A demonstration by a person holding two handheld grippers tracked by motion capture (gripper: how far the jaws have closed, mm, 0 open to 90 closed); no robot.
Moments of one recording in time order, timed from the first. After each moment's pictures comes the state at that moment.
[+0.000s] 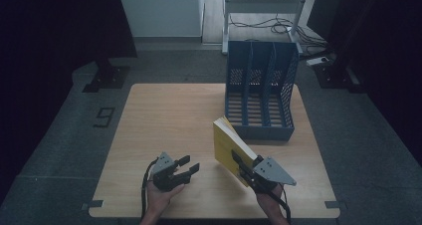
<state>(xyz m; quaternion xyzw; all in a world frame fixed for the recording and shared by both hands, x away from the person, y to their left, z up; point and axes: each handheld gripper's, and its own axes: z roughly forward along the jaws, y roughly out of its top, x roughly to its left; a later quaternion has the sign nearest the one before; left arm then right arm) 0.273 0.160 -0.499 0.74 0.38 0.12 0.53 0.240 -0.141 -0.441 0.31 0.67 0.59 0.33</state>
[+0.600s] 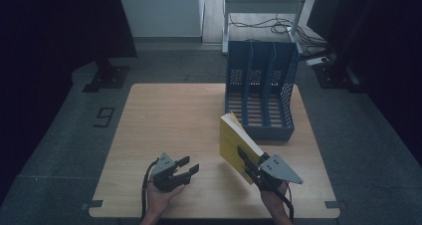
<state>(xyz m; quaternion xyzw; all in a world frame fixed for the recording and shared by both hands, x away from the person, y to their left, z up) 0.272 0.161 -0.503 0.75 0.39 0.13 0.53 0.243 -0.152 -0.434 0.33 0.65 0.60 0.34</state>
